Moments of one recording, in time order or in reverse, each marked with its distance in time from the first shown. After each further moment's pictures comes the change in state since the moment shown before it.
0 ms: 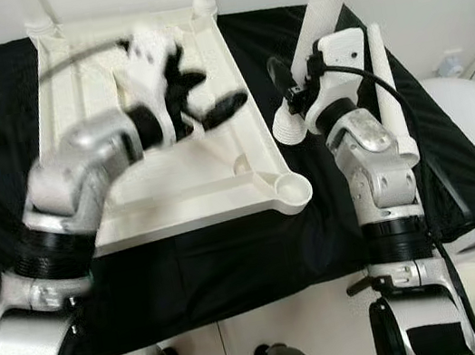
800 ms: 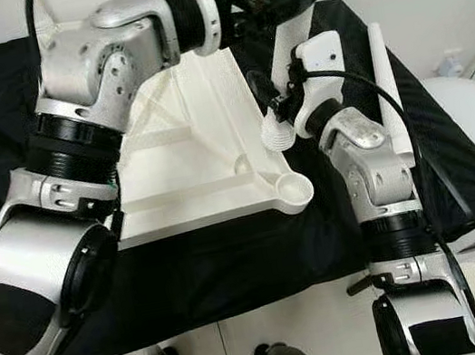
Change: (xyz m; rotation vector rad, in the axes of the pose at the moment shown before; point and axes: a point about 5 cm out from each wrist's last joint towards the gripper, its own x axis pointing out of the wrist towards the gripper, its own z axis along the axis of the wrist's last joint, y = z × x) left arm 0.036 -0.008 0.120 0.000 -0.189 -0.234; right arm 0.005 0.009 0.003 -0.034 0.034 0.128
